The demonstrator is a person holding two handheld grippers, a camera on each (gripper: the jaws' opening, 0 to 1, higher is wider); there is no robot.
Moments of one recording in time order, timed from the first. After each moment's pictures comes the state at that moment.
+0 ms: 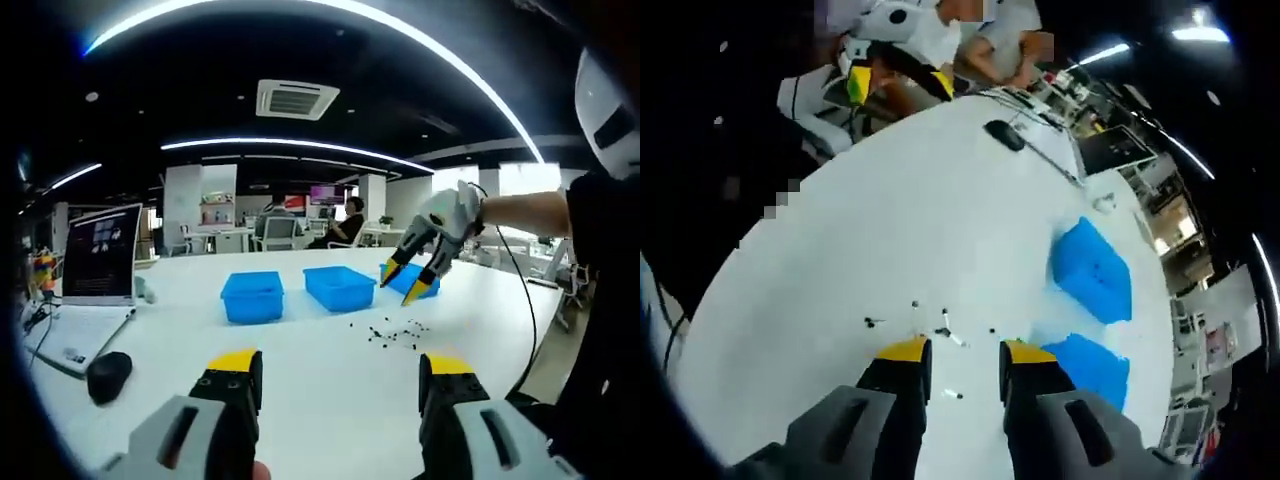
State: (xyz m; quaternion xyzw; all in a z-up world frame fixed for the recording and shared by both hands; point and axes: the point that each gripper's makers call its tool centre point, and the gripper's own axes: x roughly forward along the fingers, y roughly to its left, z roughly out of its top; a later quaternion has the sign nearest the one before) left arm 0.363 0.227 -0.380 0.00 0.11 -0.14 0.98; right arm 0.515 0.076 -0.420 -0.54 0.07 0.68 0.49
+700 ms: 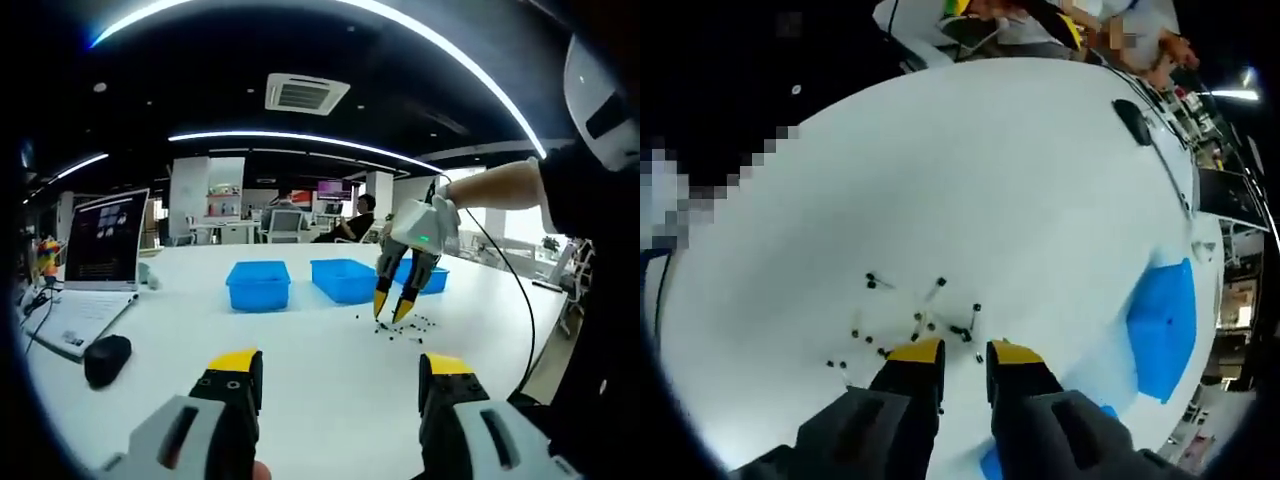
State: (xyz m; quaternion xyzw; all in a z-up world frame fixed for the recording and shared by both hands) left arm 0.366 0.230 -0.395 -0.02 0.12 -0.13 0.98; right arm 0.517 0.086 -0.479 -0.65 0.08 0.71 0.26
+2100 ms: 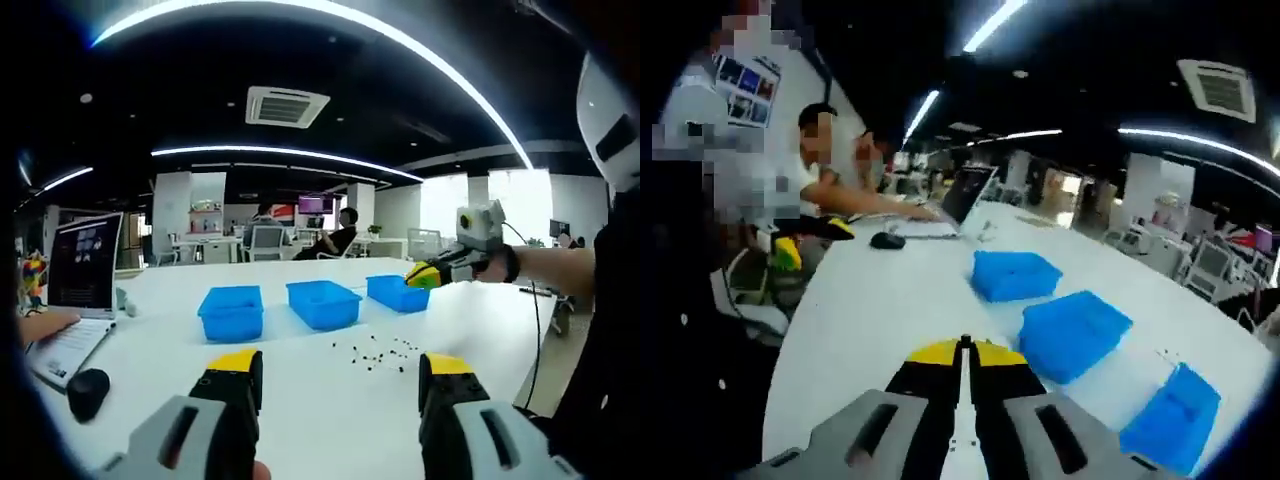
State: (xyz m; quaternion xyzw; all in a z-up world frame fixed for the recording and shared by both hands) left arm 0.386 0.196 -0.366 -0.01 0.08 -0.17 0.98; right arm 0.501 0.013 -0.351 -0.12 0.06 0.55 0.82
